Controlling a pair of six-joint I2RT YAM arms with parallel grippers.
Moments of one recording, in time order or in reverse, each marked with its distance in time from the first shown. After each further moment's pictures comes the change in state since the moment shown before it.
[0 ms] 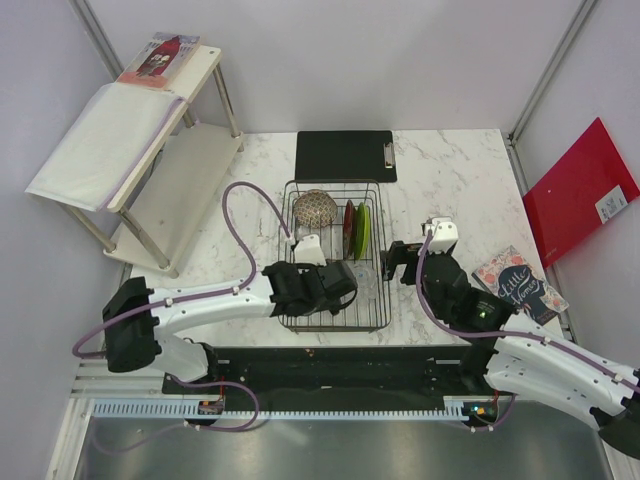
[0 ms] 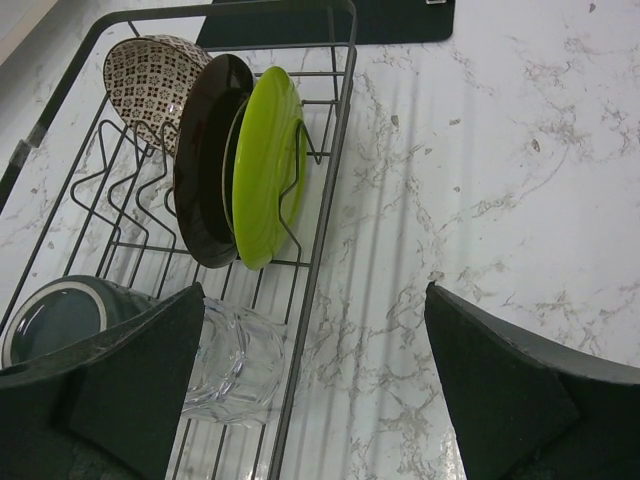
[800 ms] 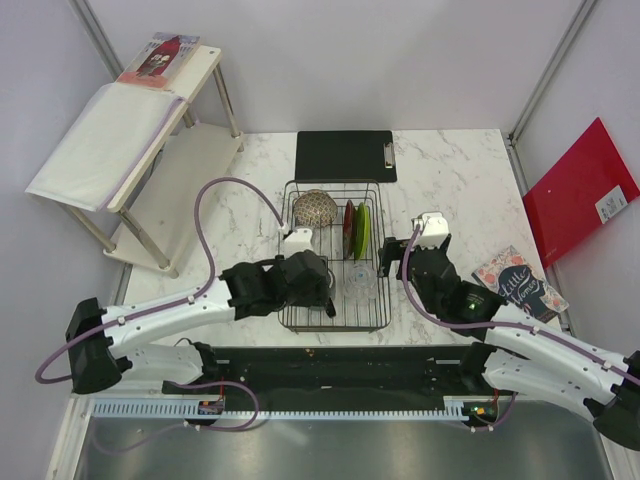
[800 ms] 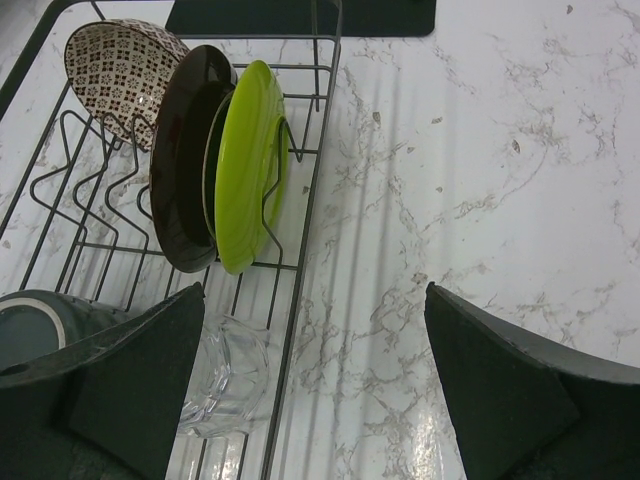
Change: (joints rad) left arm 0.095 -0.232 -0.113 0.120 0.122 0.418; right arm 0.000 0.096 0.047 -0.010 0.036 -0.024
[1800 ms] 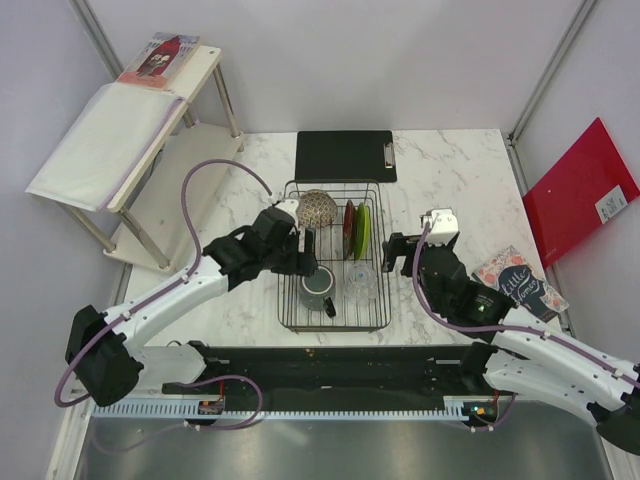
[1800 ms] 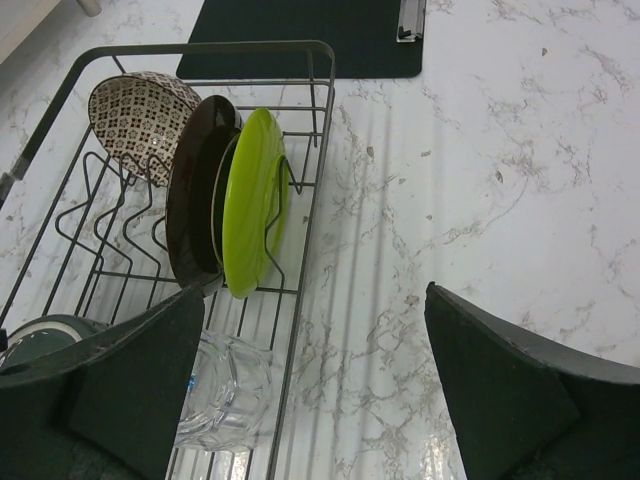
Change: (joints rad) left arm 0.370 0.035 0.020 0.114 0.286 0.373; right arm 0.000 -0.050 0.033 -0.004 0.029 -0.027
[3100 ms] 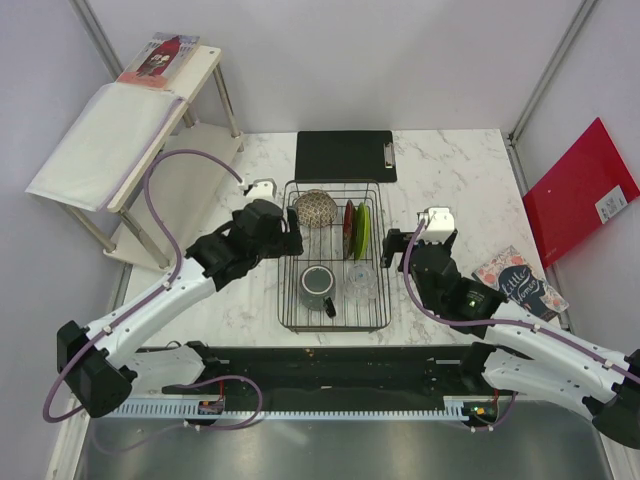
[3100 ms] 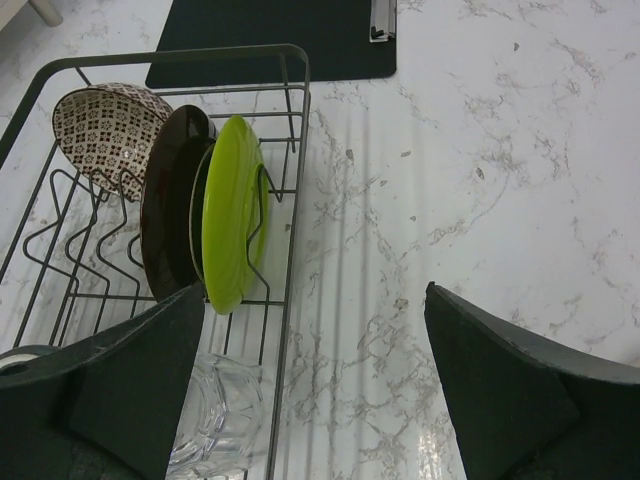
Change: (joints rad) left arm 0.011 -0.089 0.045 -0.038 -0.282 -0.077; right arm 0.000 0.066 0.005 0.021 0.068 0.025
